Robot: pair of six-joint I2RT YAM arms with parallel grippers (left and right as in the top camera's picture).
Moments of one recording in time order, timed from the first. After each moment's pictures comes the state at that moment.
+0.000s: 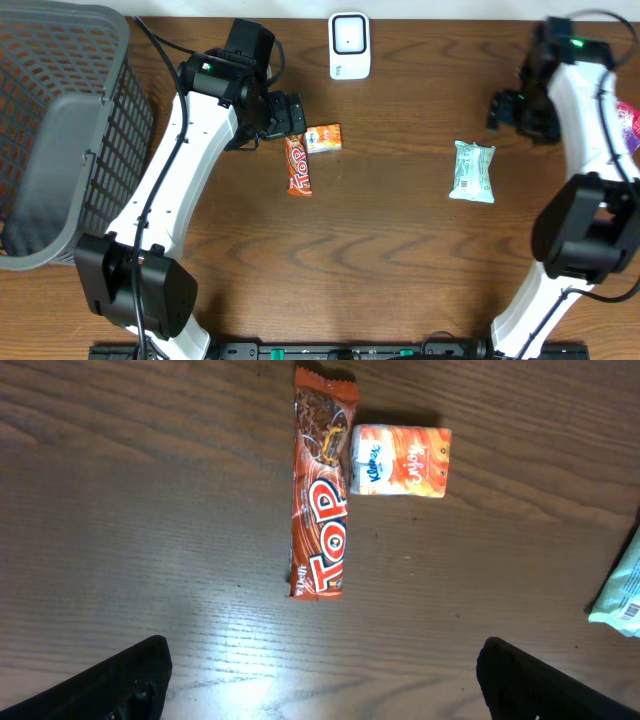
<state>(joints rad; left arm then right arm) -0.30 1.80 1.73 -1.20 0.12 -0.48 -0.16 2.06 1.85 -1.31 0.03 0.17</state>
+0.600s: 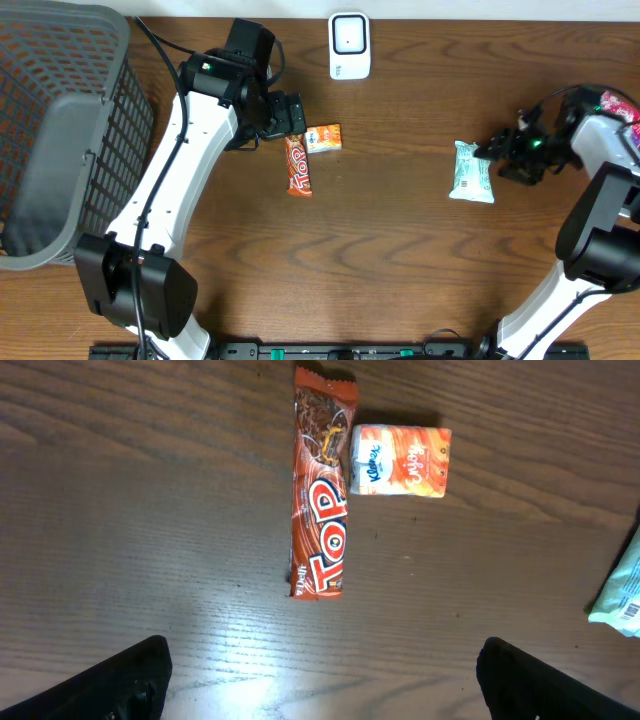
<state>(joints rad) -0.30 1.80 1.73 -1.20 0.12 -0.48 -0.35 2.06 1.39 -0.87 -0.54 0.05</state>
